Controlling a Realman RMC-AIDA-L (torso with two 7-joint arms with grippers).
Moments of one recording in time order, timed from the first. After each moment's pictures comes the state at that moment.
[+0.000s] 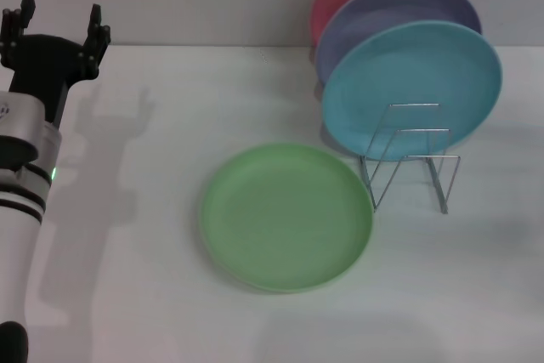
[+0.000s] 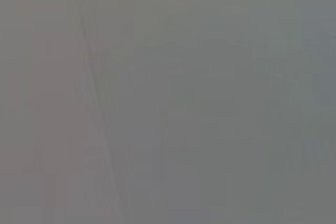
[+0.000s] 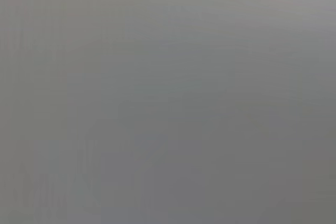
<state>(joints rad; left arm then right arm) -0.44 -2.07 2.24 0.56 -1.03 1.03 0.46 0.53 2.03 0.98 0.02 -1.88 -1.46 0.19</state>
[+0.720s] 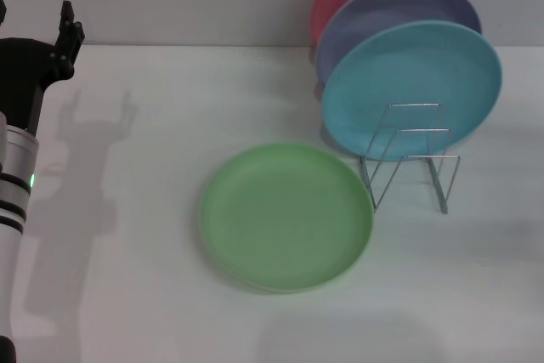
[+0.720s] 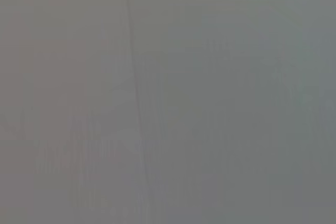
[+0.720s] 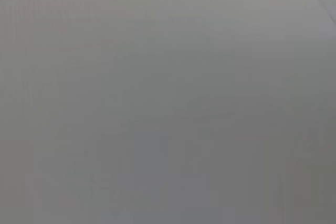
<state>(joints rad) -0.41 -2.07 2.24 0.53 -1.03 1.12 0.35 0.52 2.01 1.00 0.01 -1.88 -1.48 0.30</state>
